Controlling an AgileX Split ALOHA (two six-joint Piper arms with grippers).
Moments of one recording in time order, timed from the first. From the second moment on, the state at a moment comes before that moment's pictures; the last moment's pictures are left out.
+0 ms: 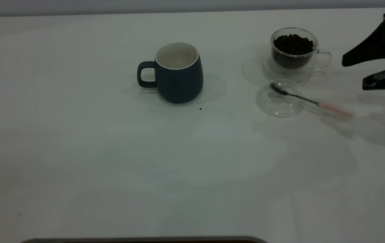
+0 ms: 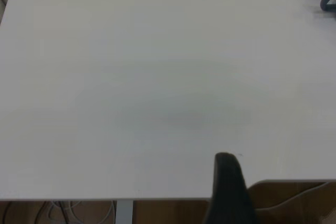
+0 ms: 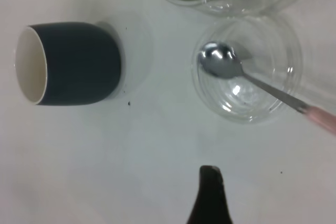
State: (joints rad) left arm -0.03 -0.02 -0.49 0.04 1.14 -0.01; right arm -0.26 2.11 -0.86 1.45 0.72 -1.27
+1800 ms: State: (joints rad) left arm -0.03 -0.02 -0.49 0.04 1.14 -0.02; right arm -0.22 0.42 -0.60 0.28 1.14 -0.34
